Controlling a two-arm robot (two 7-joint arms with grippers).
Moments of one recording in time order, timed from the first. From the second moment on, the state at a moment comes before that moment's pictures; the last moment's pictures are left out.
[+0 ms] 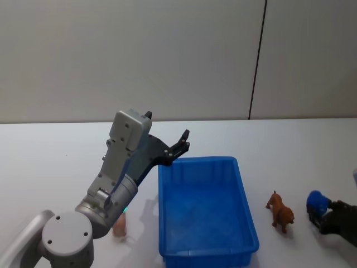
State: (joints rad) left arm -0.24 0.38 0.45 -1.63 -0.20 0.01 -0.01; right arm 0.07 0.40 -0.19 -1.42 0.26 0.23 0.26
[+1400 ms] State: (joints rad) left arm -0.24 0.38 0.45 -1.63 -0.20 0.01 -0.01; right arm 0.19 0.30 -0.29 -1.54 0.17 0.18 0.60
